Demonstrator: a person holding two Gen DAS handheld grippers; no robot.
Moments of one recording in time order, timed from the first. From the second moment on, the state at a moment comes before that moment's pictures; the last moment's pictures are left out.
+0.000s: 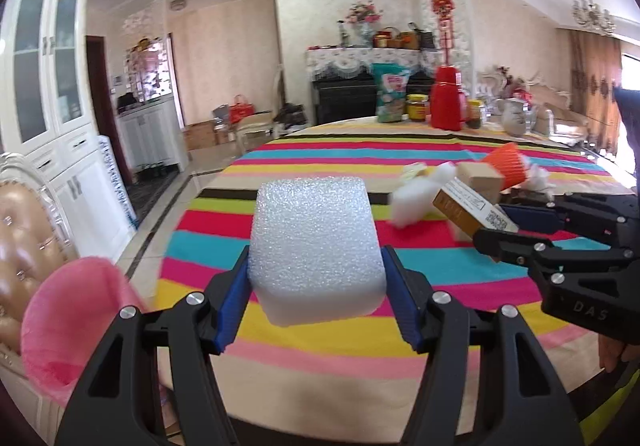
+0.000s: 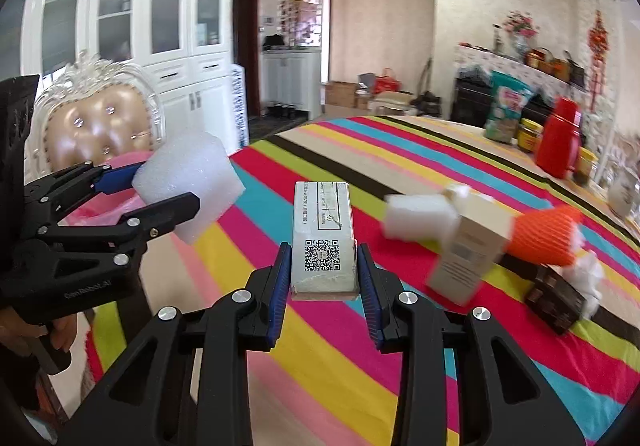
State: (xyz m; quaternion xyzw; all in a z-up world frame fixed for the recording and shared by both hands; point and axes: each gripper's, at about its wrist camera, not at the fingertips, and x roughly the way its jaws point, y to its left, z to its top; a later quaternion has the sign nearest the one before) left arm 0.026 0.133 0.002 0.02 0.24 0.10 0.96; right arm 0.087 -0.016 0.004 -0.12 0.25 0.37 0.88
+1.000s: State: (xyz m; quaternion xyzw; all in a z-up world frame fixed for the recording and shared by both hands) left arm -0.089 0.379 -0.009 -0.05 0.28 0.31 0.91; right arm 0.049 0.246 -0.009 -0.14 0.30 0.56 0.76
